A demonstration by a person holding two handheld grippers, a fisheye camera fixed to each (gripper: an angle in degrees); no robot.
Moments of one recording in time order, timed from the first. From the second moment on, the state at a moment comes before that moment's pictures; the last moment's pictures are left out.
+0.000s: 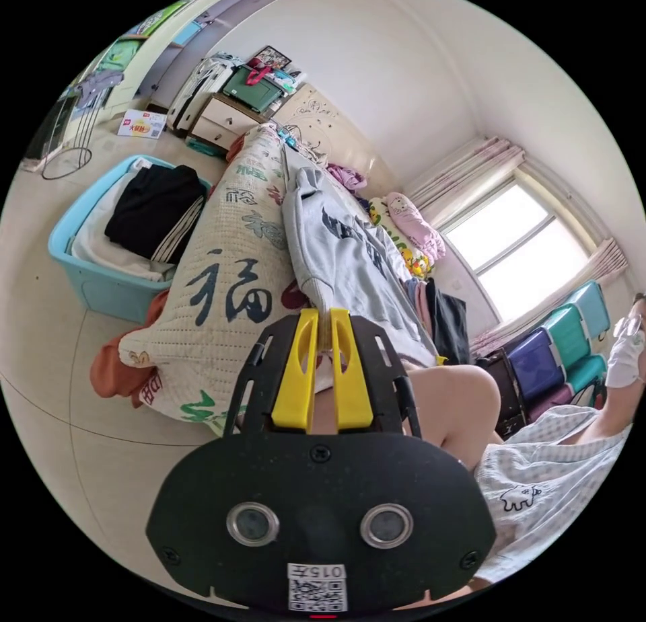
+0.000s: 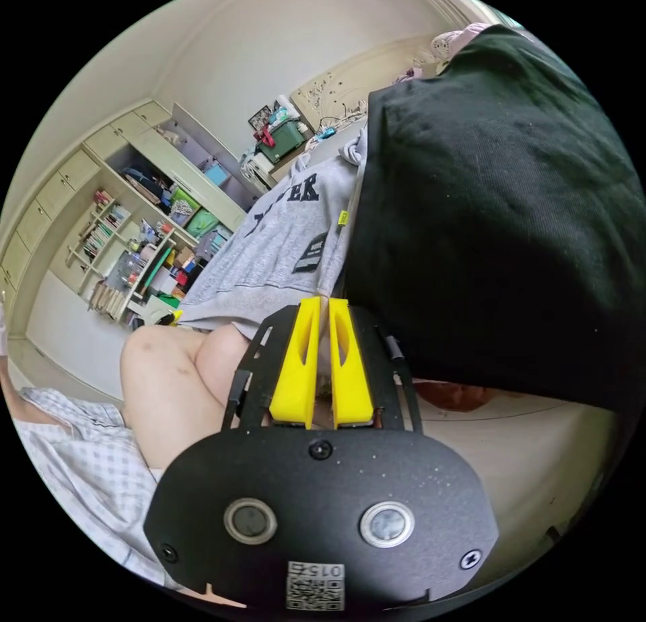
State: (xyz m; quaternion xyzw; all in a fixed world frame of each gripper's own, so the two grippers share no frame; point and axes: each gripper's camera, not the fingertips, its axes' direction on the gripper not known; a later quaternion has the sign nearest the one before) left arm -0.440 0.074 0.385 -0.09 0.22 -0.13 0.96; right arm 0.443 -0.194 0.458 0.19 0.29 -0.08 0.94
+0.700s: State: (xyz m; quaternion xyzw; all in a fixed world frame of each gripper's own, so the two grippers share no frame) left arm -0.332 0.187 0.128 0.08 0.02 -0.13 0.99; right arm 0.453 -0.091 0.463 0.18 0.23 -0.17 0.94
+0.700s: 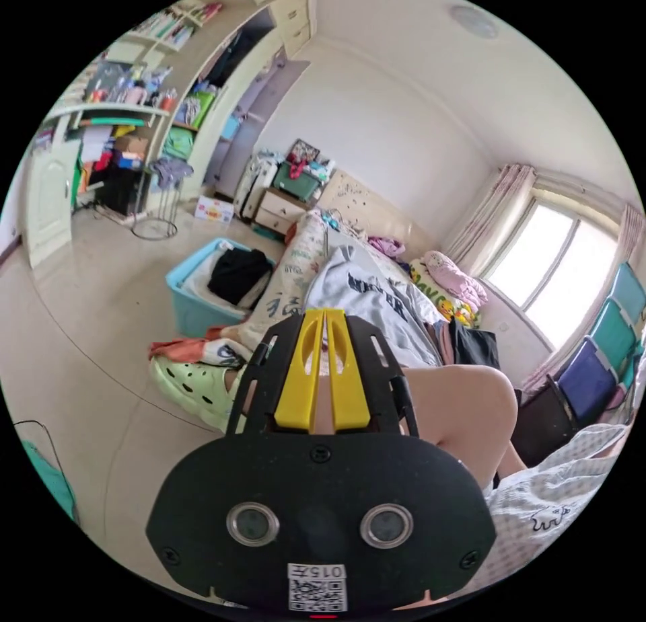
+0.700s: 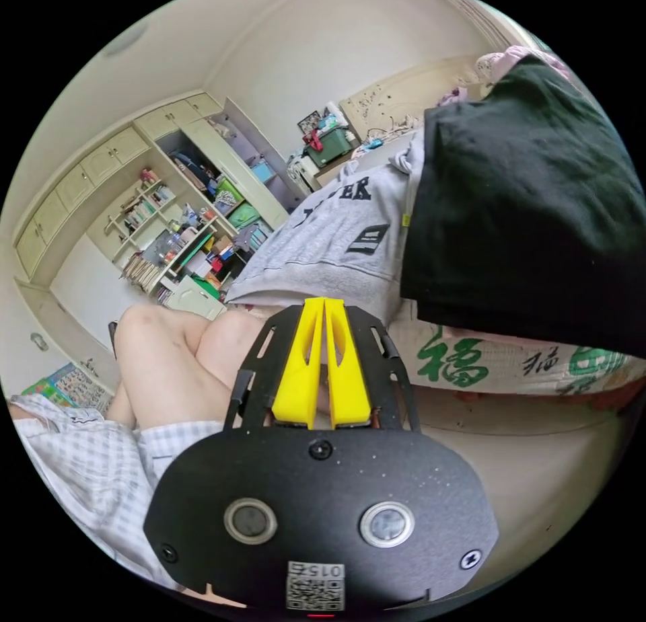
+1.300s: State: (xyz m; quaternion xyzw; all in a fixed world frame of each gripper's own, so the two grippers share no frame) left arm -0.208 0.113 0.105 0.03 -0.01 0.04 1.00; right arm 0.405 -0.056 0.563 0.07 0.42 -0.35 0.83
